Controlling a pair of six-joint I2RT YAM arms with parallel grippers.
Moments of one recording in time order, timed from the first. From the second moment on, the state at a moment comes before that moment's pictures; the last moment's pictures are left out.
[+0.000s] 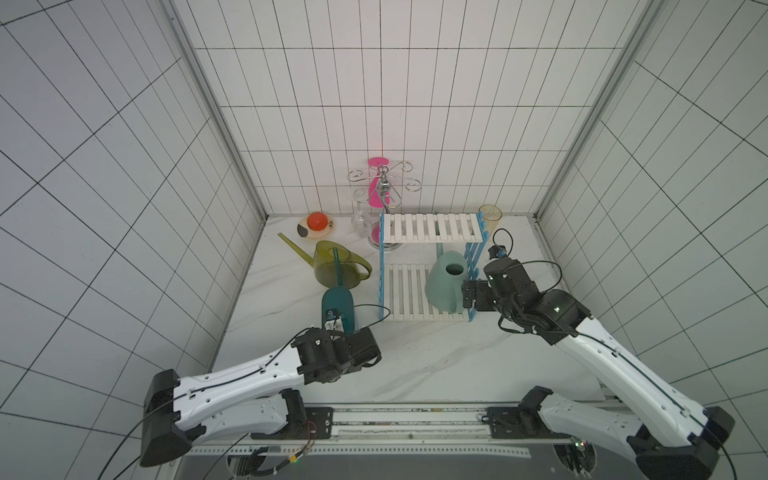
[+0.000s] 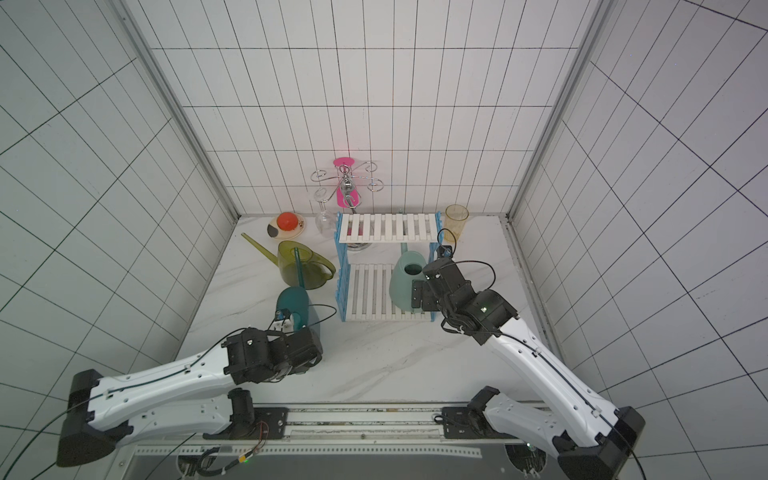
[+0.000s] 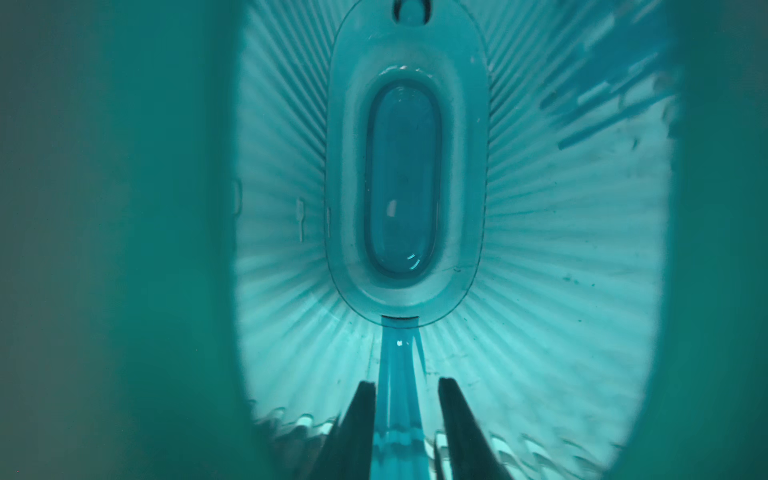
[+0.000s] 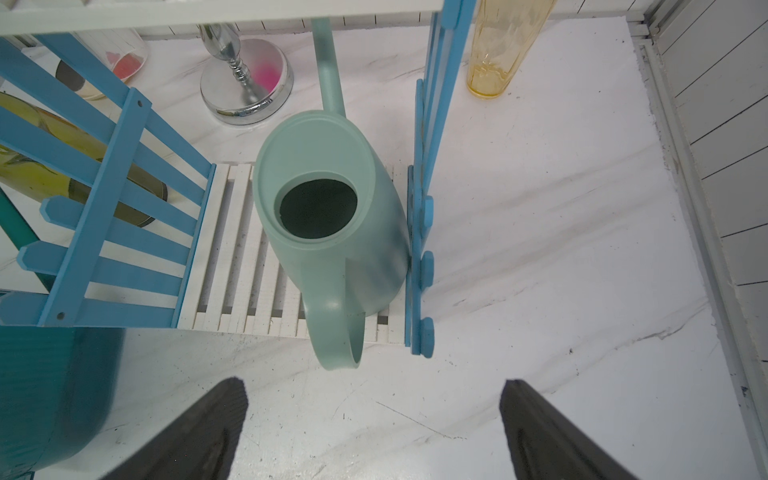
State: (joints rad) left arm -1.13 1.01 0.82 -1.20 -0.36 -1.32; right arm 0.76 1.04 1.11 -0.91 0.36 0.49
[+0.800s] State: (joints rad) left arm -1.13 0.85 0.89 -1.32 -0.36 -1.11; right arm 0.75 1.01 1.10 -0.91 0.36 0.47
